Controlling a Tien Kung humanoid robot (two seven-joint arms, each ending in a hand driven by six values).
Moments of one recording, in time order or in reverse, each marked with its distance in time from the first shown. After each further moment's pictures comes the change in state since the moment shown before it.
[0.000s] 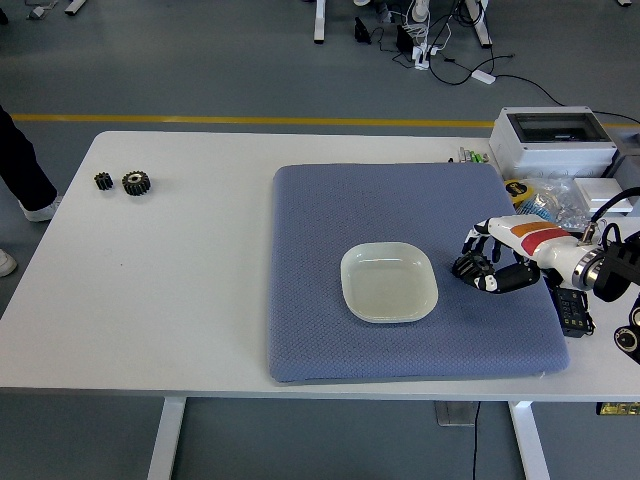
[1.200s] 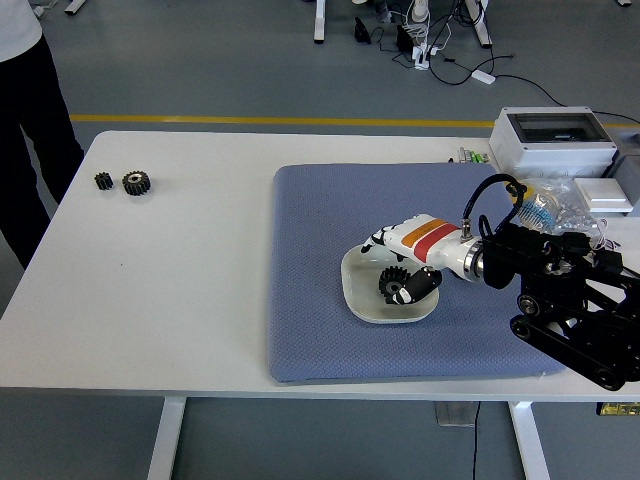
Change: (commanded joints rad) left arm -0.005 0.000 0.032 0.000 -0.027 0.000 0.010; right arm 0.251 0.242 -0.304 -0.165 -0.085 -0.020 0.001
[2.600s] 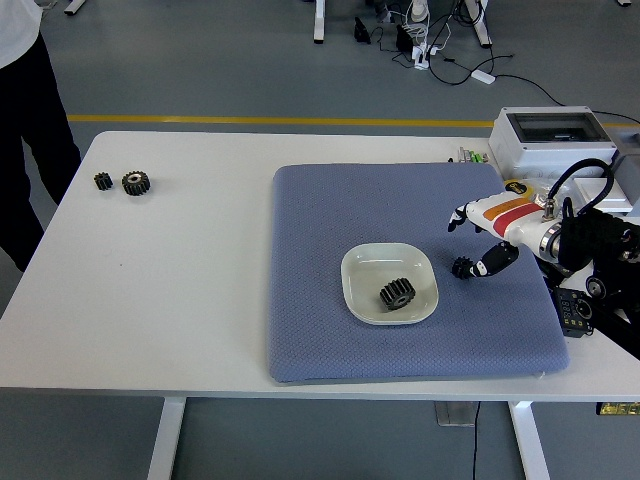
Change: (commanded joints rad) left arm 0.007 0.000 0.031 0.000 -0.022 0.002 -0.002; right arm -0.025 -0.110 0.034 -0.154 0.005 -0.035 0.017
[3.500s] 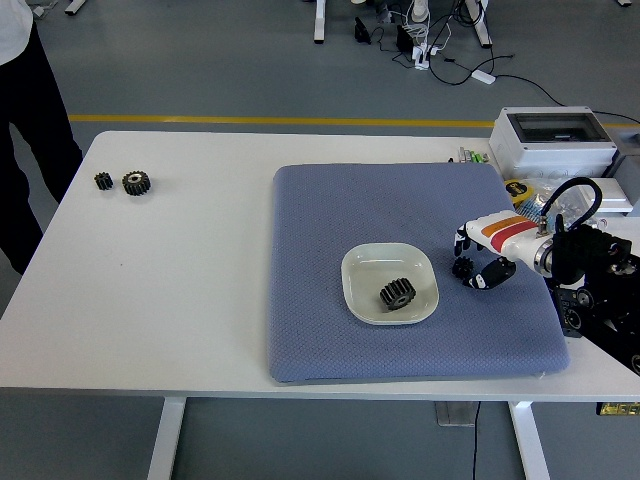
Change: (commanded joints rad) left arm -0.010 0.000 0.009 0.000 -0.012 0.002 0.001; right arm 0.007 0.053 -0.073 -0.126 0.058 -0.037 0.022
